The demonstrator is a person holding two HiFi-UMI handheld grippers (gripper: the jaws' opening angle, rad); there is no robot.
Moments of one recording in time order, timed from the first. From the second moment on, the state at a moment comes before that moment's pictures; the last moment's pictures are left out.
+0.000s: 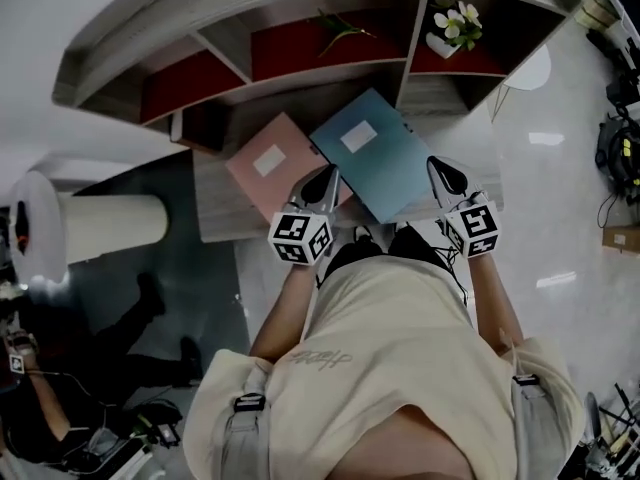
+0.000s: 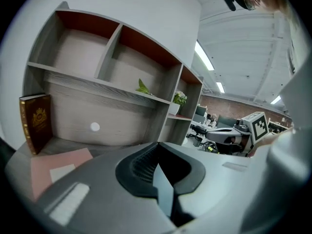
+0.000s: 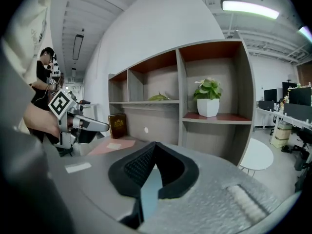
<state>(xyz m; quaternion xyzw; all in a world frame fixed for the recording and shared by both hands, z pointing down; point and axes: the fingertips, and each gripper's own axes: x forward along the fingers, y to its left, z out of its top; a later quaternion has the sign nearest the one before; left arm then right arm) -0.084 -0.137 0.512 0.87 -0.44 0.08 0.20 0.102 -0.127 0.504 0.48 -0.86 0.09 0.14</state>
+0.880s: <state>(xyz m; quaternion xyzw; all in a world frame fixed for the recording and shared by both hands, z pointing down) -0.067 -0.080 0.646 0.71 -0.55 0.06 0.43 0.145 -0.195 0.648 0.28 -0.89 0.23 0.27</state>
